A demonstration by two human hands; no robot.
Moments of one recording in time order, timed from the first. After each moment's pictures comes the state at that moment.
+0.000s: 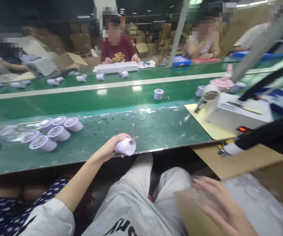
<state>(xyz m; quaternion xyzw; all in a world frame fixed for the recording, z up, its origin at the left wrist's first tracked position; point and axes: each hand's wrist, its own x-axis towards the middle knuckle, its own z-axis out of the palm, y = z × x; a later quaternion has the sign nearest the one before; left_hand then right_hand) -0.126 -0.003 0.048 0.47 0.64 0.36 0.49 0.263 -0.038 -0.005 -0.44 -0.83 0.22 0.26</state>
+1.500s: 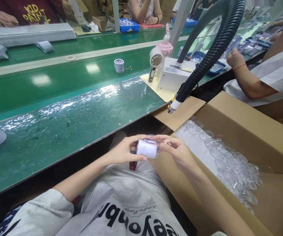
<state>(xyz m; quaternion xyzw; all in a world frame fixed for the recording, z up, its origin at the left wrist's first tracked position) 0.010 -0.001 0.006 0.64 0.28 0.27 0.67 0.232 -0.040 0.023 -0.46 -0.51 0.56 0.46</state>
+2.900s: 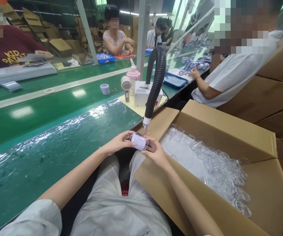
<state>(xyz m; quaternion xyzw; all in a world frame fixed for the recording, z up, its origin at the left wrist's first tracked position) 0.064 0.094 0.016 0.59 0.33 0.20 0.71 0.257 0.009 -0.048 -0.40 -0.48 0.49 0.60</state>
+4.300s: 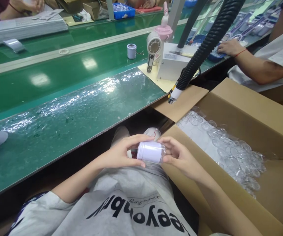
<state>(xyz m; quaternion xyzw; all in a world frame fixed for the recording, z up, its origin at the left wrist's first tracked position) -0.003 -0.019 0.027 0.71 0.23 0.25 0.62 0.233 -0.080 0.025 -0.45 -0.50 0.64 0.37</state>
